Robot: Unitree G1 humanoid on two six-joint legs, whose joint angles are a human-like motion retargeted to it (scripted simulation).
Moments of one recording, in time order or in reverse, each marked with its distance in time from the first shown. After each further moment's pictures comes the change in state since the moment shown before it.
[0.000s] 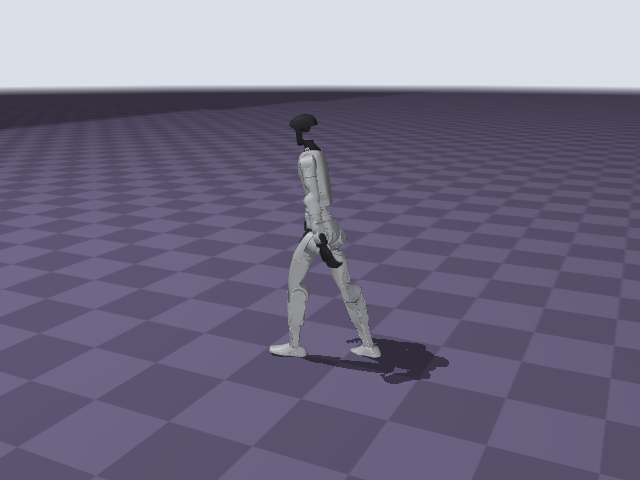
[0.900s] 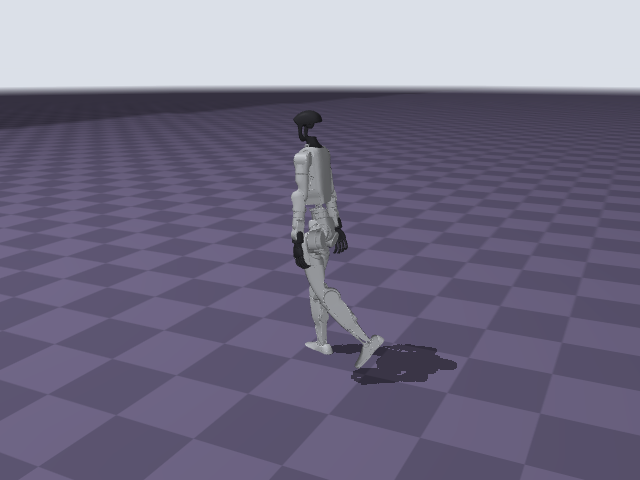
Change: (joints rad) left arm -0.062 -0.014 0.001 -0.064 -0.136 -0.040 0.104; right arm 0.314 0.062 -0.182 0.110 0.108 0.030 -0.056; waist -0.243 -0.039 -0.082; left_leg 0.658 -0.043 0.102 0.196 0.190 -0.062; right_leg -0.505 -0.218 0.036 0.285 0.091 -0.169
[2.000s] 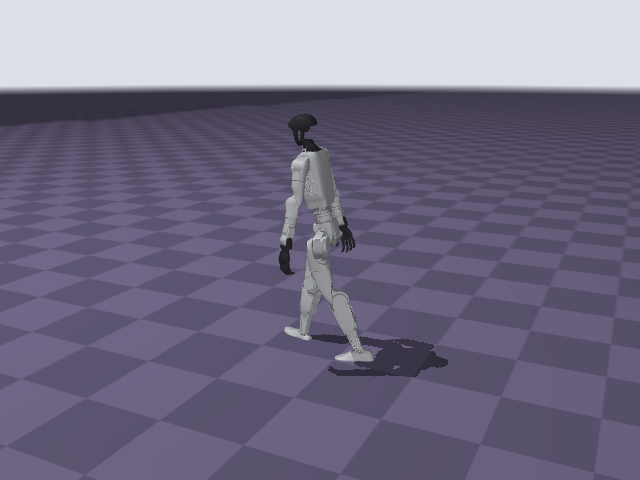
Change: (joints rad) left arm -0.162 0.078 -0.019 -0.075 -0.156 0.037 0.038; right arm -0.014 0.009 0.029 0.007 -0.059 -0.037 -0.049; waist -0.016 0.049 0.068; left_leg 0.010 -0.015 -0.168 -0.374 -0.464 0.076; right_leg -0.193 0.146 0.040 -0.123 0.042 0.044
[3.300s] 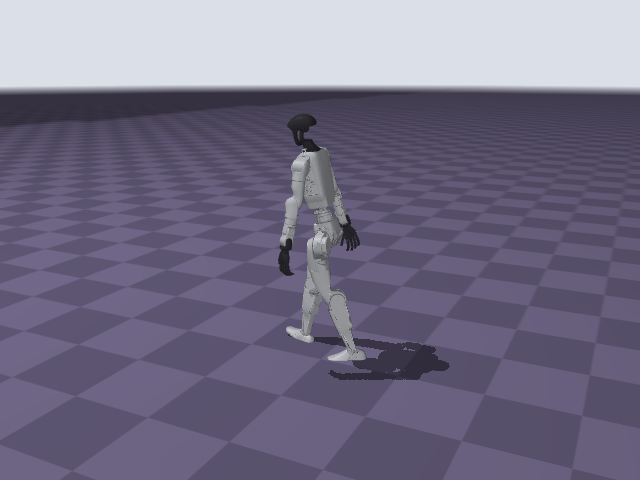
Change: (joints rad) left arm -0.021 0.036 -0.025 0.015 -0.005 -0.007 0.005; right arm 0.037 0.022 -0.019 0.021 -0.010 0.015 0.042; waist 0.016 0.003 0.033; left_leg -0.038 0.023 0.140 -0.023 0.055 -0.014; right_leg 0.054 0.032 -0.007 -0.033 -0.015 0.015
